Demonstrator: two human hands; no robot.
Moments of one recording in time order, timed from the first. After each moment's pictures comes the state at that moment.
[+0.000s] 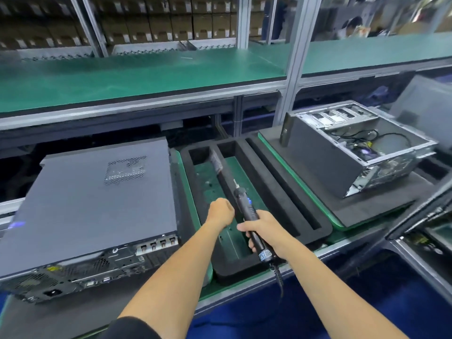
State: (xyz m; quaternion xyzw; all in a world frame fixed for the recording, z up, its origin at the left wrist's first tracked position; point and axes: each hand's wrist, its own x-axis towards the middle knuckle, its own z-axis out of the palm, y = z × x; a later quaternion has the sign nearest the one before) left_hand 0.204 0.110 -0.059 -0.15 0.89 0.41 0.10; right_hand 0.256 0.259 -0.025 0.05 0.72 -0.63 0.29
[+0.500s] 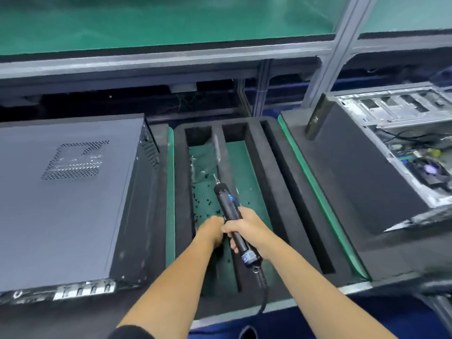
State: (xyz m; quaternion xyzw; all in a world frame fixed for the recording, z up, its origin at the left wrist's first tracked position) left_hand 0.118 0.126 -0.169 -0.11 0.93 0.21 0.28; right_hand 0.116 0.256 -0.087 -0.01 0.70 -0.59 0.41
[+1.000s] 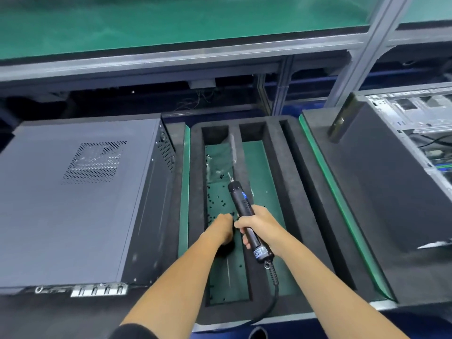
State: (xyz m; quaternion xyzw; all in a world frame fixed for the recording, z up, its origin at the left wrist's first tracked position) left_hand 0.104 0.111 -0.173 -0.12 0.93 0.18 0.29; right_hand 0.087 0.248 -0.096 -0.01 0.68 -0.59 0.43
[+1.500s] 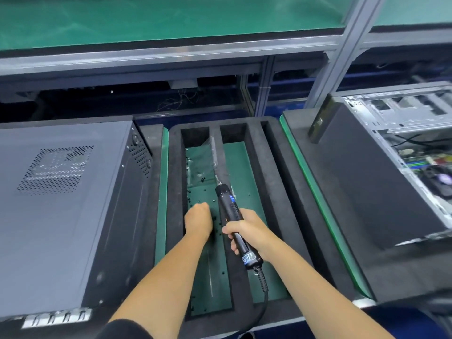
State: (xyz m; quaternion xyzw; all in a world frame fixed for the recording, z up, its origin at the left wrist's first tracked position) left_hand 0.075 0.108 -0.180 -0.23 0.96 0.07 0.14; right_hand 0.079 0.263 -0.096 0.01 0.68 -0.59 0.44
